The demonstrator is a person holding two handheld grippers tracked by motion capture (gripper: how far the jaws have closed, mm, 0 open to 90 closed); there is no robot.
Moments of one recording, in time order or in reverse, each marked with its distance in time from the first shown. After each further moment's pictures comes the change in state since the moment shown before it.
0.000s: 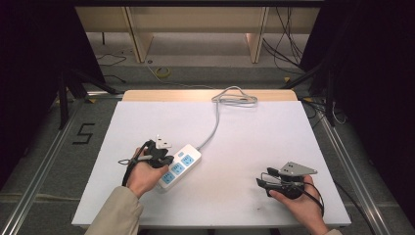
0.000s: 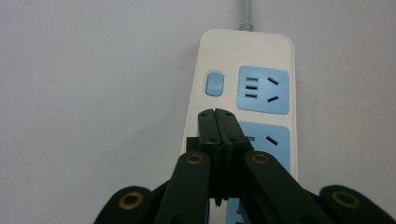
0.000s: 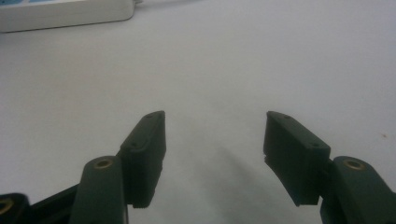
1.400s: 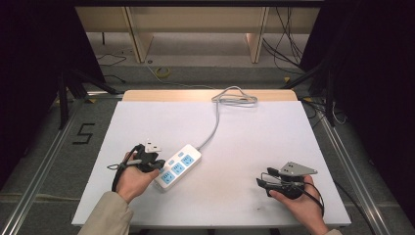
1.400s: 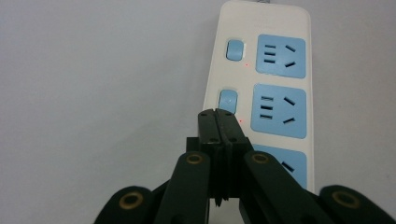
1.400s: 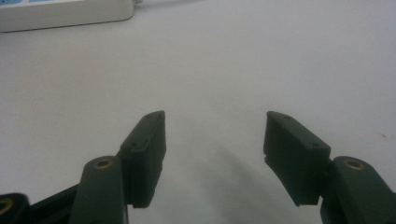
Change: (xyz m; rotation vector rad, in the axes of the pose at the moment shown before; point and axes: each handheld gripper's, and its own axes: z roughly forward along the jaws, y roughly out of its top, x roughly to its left) left arm 0.013 -0.020 -0.015 0.017 0.006 -0.032; right arm 0.000 0.000 0.000 0.002 -0.001 -0.001
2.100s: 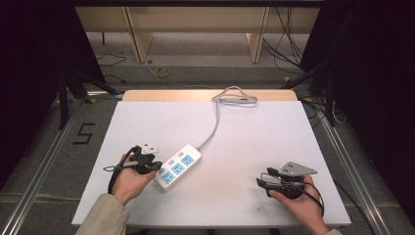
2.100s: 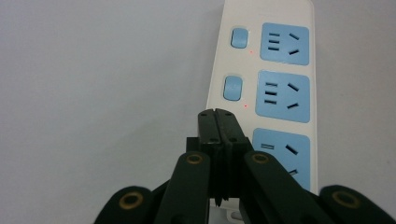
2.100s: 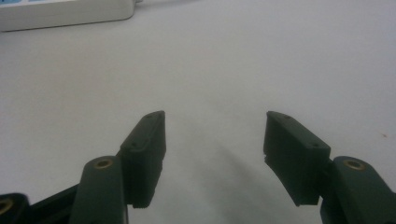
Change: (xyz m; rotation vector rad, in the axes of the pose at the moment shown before) left arm 0.004 -0.007 -0.005 0.010 -0.003 -0.003; right arm 0.000 0.000 0.000 0.000 0.001 -0.001
